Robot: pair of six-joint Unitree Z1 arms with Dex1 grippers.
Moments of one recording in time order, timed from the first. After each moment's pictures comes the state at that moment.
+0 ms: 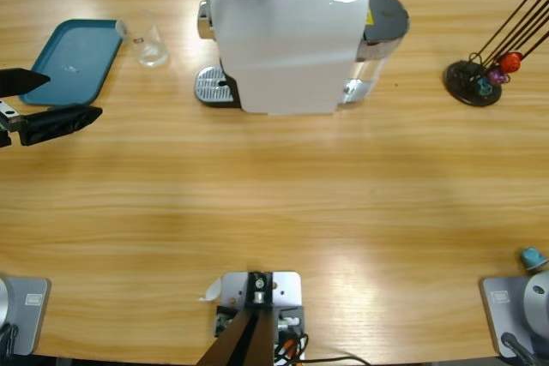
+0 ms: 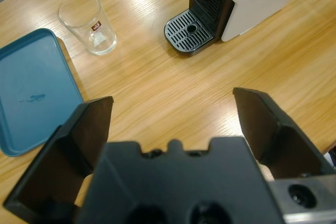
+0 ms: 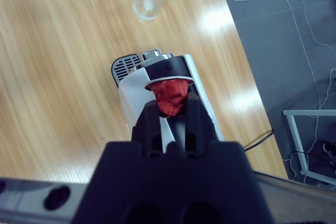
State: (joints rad) arm 0 -0.86 1.09 -0.67 0.25 0.25 -0.17; arm 1 0.90 1.88 -1.90 0.83 -0.09 -0.44
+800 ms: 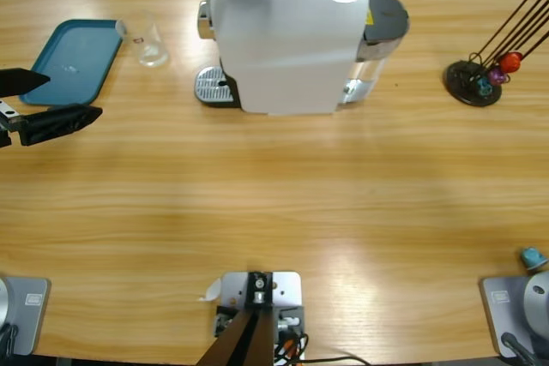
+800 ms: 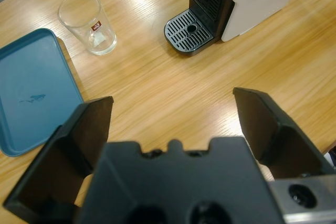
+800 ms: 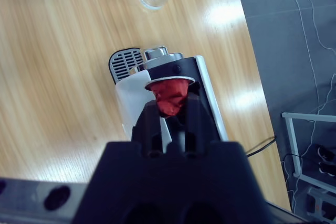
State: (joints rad) arm 0 -0.86 1.09 -0.67 0.25 0.25 -0.17; arm 1 0.90 1.94 -1.92 0.83 -0.09 -0.50
